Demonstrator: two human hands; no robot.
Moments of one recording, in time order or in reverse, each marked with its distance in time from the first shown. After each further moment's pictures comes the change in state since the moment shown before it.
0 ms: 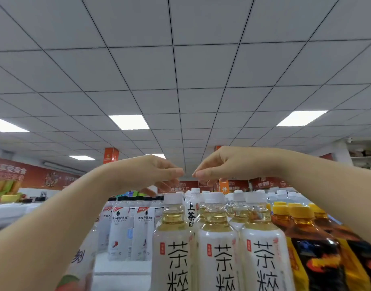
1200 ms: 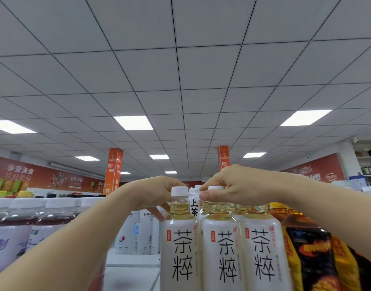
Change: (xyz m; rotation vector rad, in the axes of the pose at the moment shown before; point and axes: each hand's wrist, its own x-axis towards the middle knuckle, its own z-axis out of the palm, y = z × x) left_hand 0.004 -0.016 0.035 -0.032 -0.102 -0.061; right_hand -0.030 -0.017 0.036 -0.164 0.005 0.045
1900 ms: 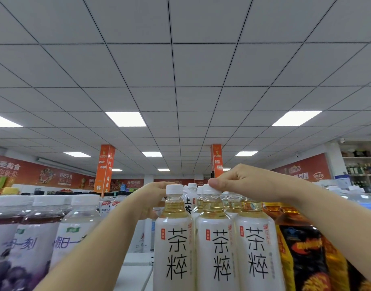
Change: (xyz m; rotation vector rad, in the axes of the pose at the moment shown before) left_hand 0.038 -0.036 0.024 -0.584 0.217 -0.129; right_hand -0.014 0.017 0.002 0.232 0.038 0.064
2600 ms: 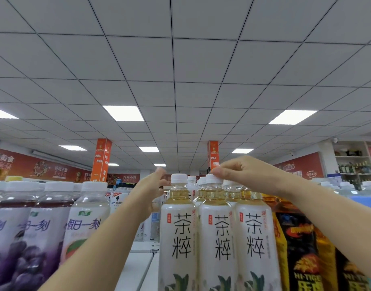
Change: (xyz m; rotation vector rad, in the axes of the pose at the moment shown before) left_hand -0.026 -0.011 0.006 -0.266 0.150 0.049; right_hand -0.010 -0.006 0.008 0.066 0.148 0.007
